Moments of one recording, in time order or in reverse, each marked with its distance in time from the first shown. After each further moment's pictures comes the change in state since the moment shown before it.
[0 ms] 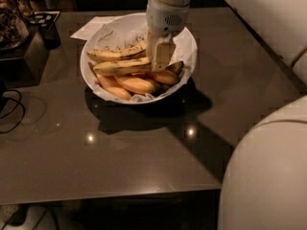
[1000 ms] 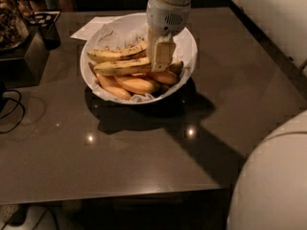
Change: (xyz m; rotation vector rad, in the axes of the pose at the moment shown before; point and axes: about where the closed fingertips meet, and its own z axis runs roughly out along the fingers) arm -0.003 -0.002 -0.007 0.051 -0.005 0.011
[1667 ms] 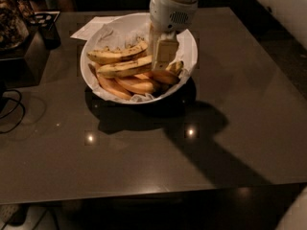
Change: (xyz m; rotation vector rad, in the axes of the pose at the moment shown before) arm -0.006 0.011 -0.018 0.078 -0.041 0.002
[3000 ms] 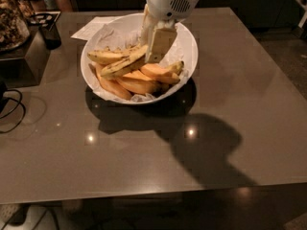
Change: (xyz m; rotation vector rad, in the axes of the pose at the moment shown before) arm -0.030 0.006 -0.036 0.104 -0.083 -0.041
